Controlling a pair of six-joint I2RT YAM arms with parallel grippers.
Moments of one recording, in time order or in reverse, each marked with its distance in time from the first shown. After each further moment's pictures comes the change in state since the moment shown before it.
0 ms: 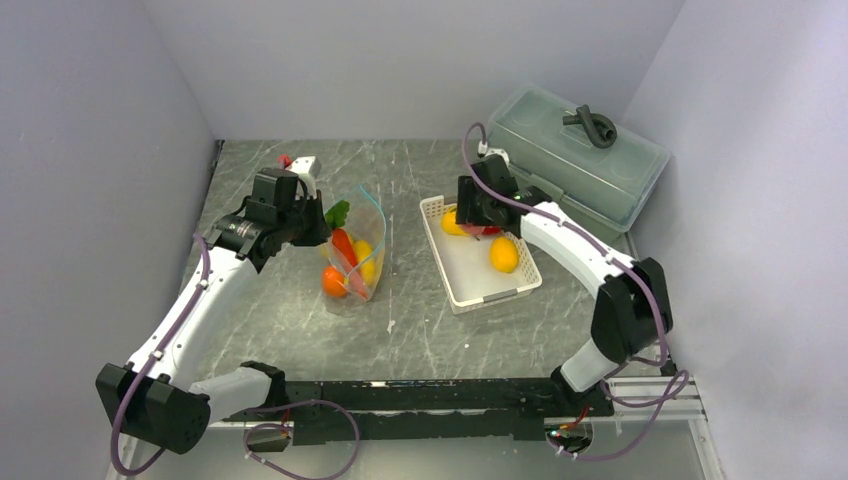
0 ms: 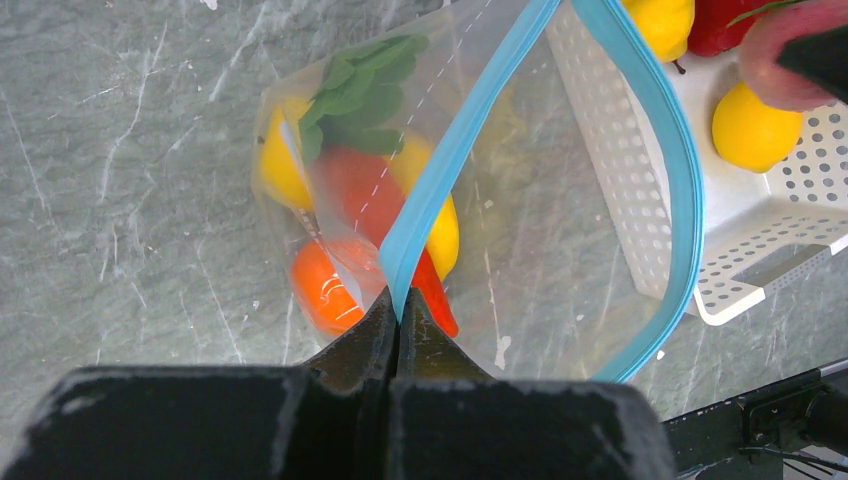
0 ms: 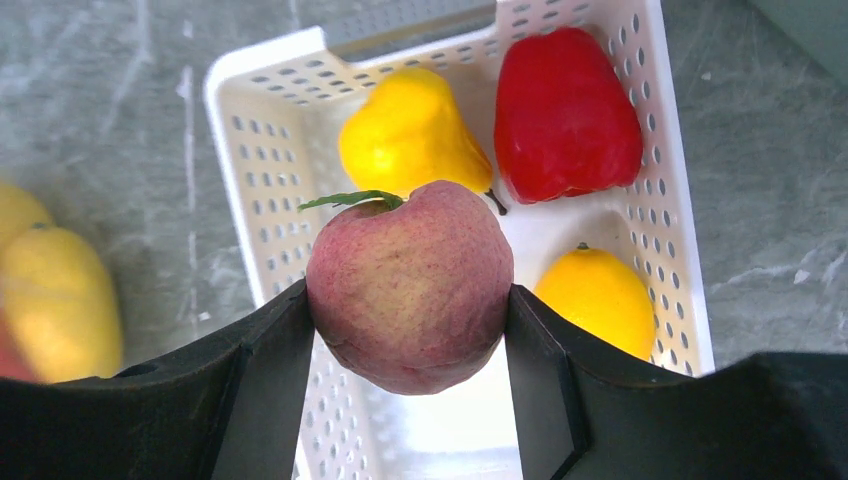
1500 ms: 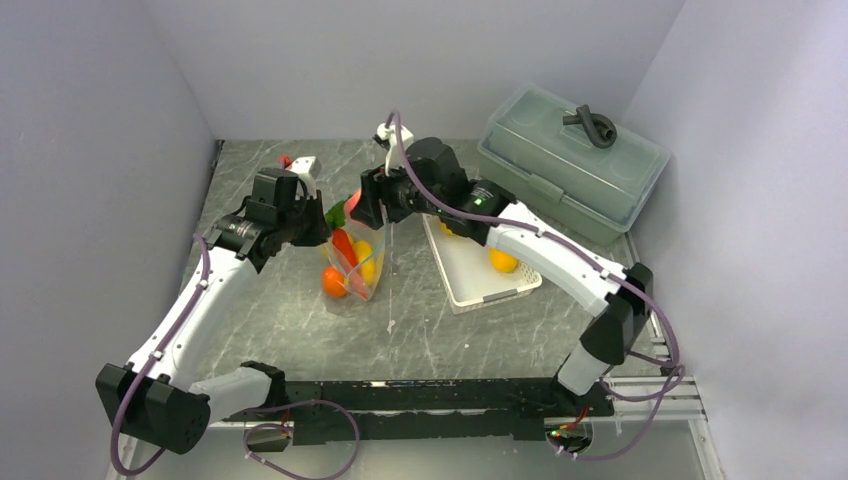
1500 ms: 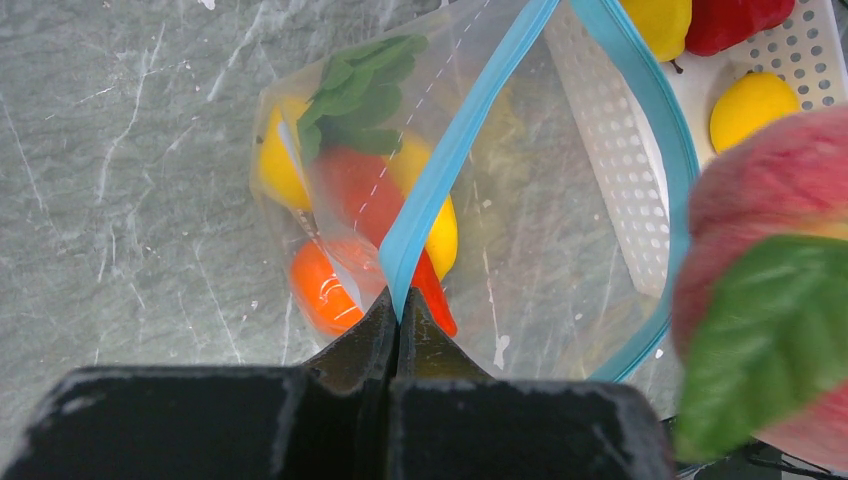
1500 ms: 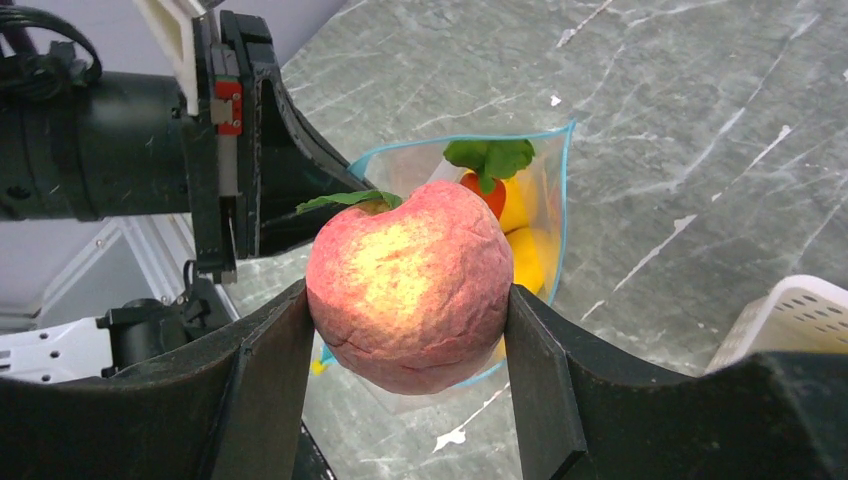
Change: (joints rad) left arm 0.000 0.000 0.000 0.000 0.003 0.000; right arm 0.364 0.008 0.365 0.093 -0.357 -0.132
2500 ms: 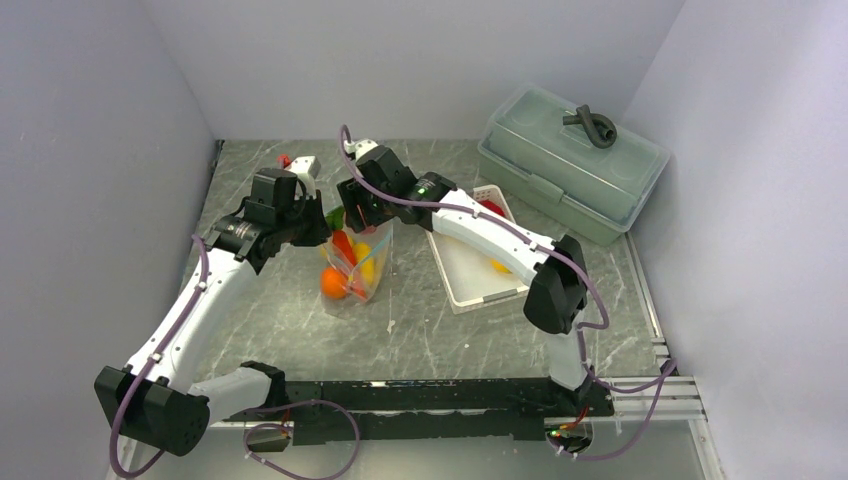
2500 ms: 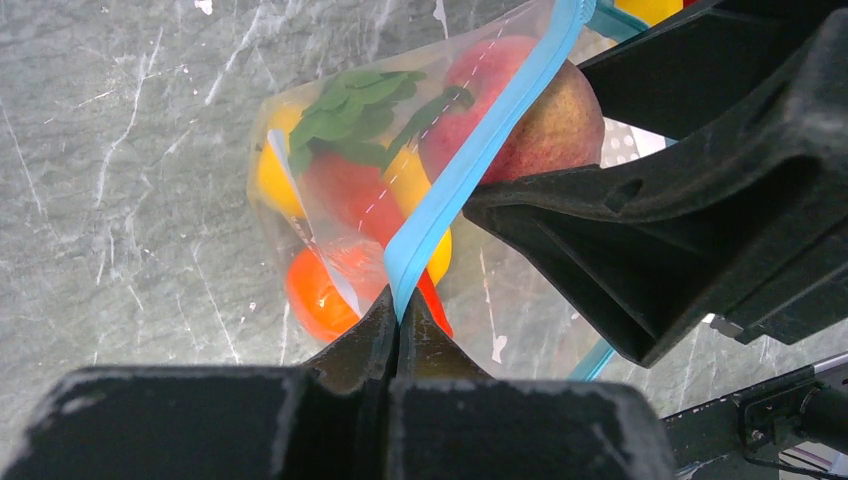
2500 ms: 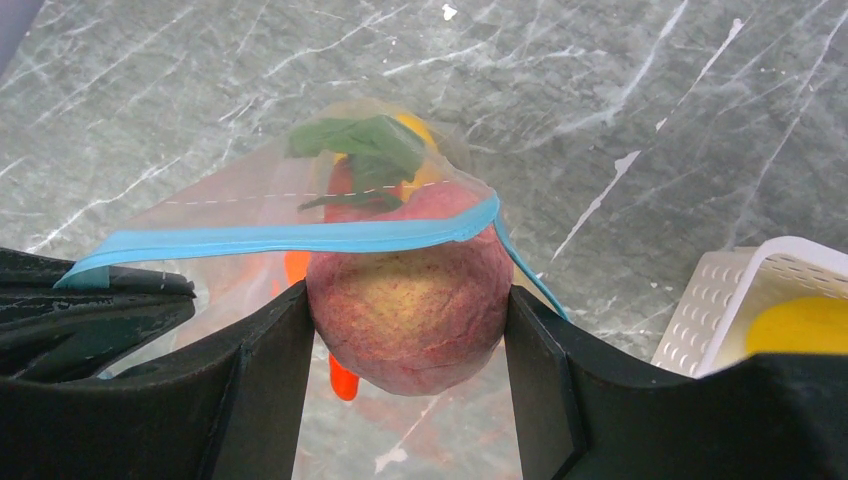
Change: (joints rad) left arm 0.000 -0.009 0.000 0.002 0.005 0.000; right arm 0.029 0.362 0.277 -0.198 0.196 -0.011
